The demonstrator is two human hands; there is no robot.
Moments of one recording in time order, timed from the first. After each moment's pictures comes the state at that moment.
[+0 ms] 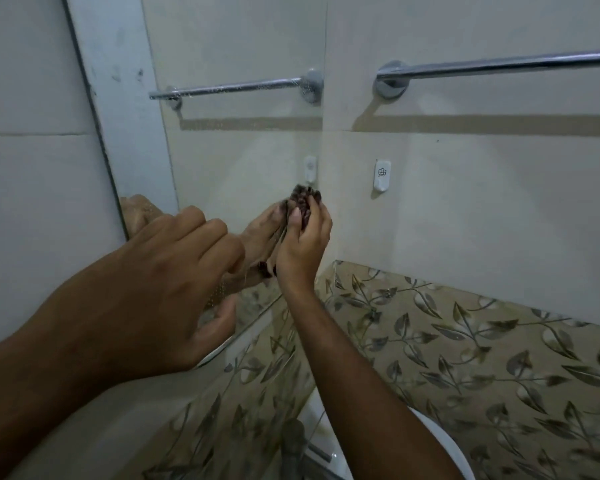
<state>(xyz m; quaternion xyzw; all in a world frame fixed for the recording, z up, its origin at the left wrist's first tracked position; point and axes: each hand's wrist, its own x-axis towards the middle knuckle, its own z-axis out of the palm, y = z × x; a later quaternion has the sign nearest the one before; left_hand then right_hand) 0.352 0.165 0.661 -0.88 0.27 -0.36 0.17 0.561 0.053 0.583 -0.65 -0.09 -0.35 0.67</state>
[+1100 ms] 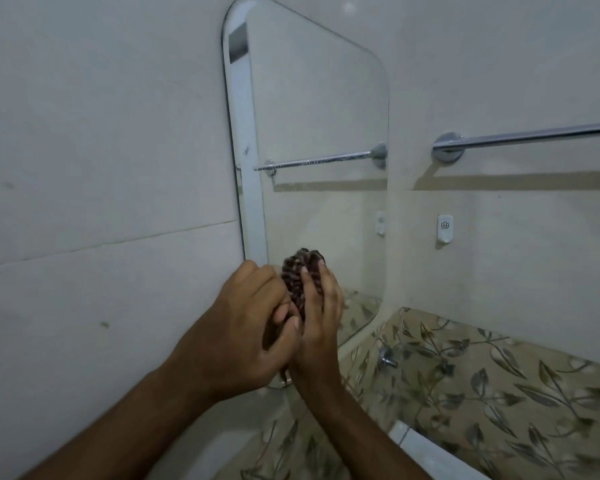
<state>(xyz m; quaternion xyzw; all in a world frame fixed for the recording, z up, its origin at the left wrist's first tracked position) 0.302 0.160 0.668 -0.87 0.23 -0.43 -0.05 0.433 0.090 0.567 -0.67 -0.33 -0.43 0.51</state>
